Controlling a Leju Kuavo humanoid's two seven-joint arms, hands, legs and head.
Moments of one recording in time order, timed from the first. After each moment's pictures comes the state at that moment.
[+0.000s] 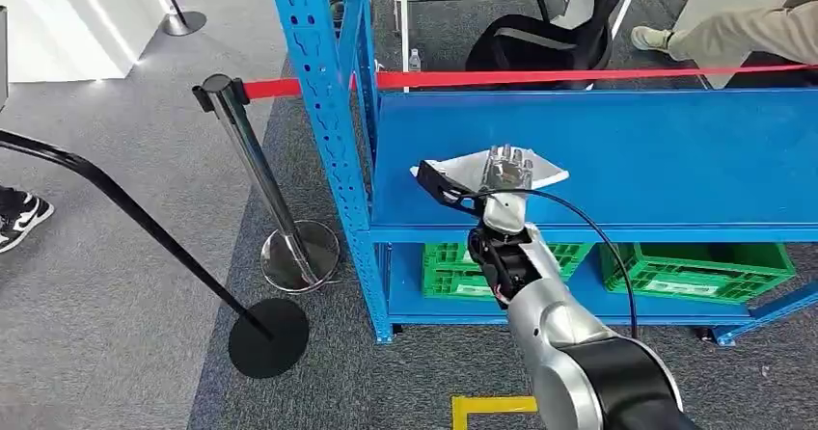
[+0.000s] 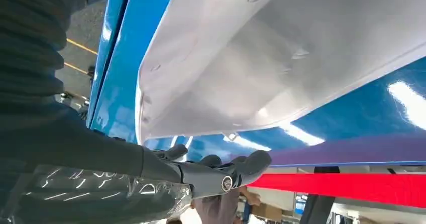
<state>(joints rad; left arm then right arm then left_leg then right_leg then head) -0.16 -0.23 1.07 -0.19 -0.76 -0.49 -0.35 -0.83 0.14 -0.01 -0.26 1.48 -0.03 0.15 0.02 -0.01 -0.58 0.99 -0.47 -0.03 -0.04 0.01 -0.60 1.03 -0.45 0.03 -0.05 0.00</state>
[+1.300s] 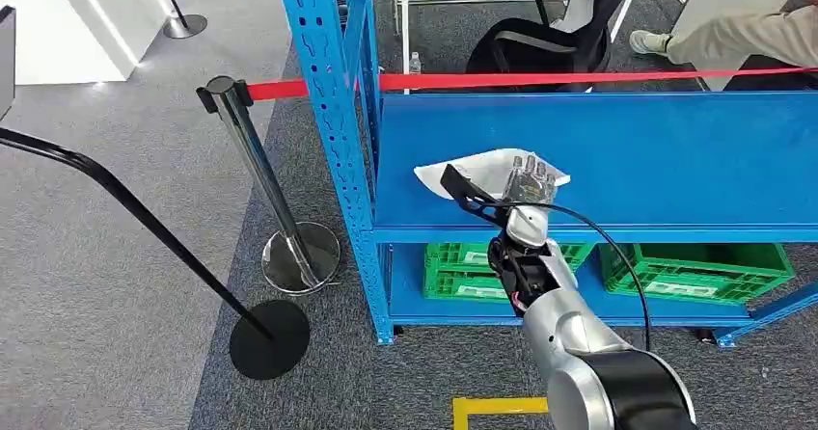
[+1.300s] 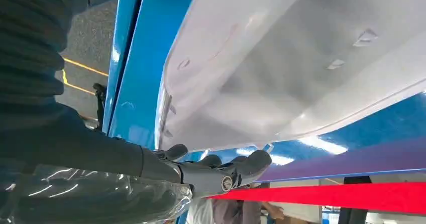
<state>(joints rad) -0.14 -0.23 1.07 -0.19 -0.76 -0.49 -0.36 -0.78 0.10 -0.08 -0.26 1.43 -0.09 0.13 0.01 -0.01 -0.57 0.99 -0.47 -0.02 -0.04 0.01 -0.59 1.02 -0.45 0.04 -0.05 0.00</state>
